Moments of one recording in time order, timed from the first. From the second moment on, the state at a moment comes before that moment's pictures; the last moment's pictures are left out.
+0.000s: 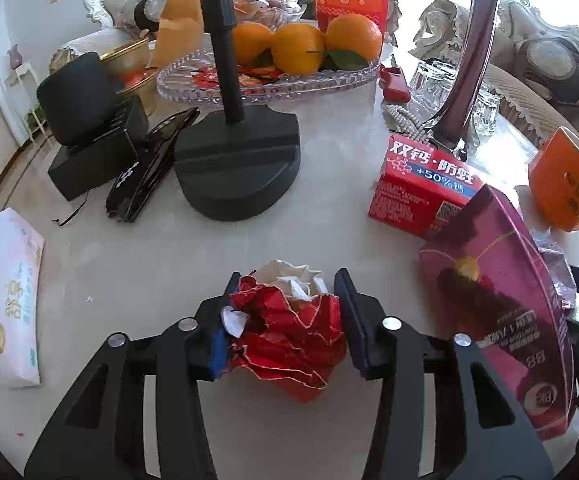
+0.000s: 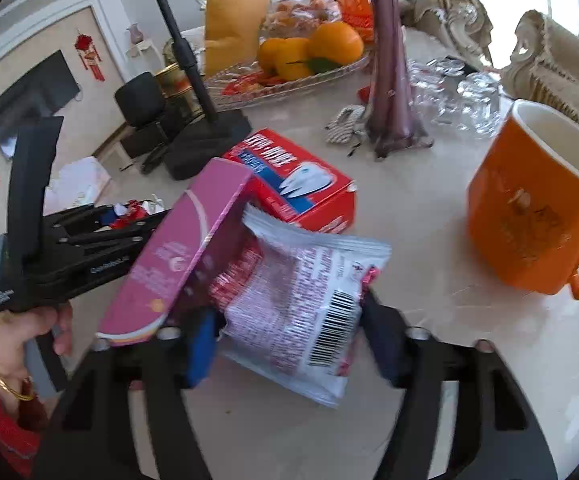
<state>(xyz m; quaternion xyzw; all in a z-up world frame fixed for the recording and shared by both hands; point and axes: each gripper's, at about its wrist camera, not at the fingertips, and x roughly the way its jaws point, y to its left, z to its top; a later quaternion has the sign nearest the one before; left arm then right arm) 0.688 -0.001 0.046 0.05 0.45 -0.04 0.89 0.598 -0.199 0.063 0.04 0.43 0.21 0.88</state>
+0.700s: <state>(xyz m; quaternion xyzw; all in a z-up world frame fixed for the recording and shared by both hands) 0.520 0.007 0.099 0.04 0.41 -0.06 0.91 0.466 -0.184 0.095 0.09 0.36 0.25 0.89</state>
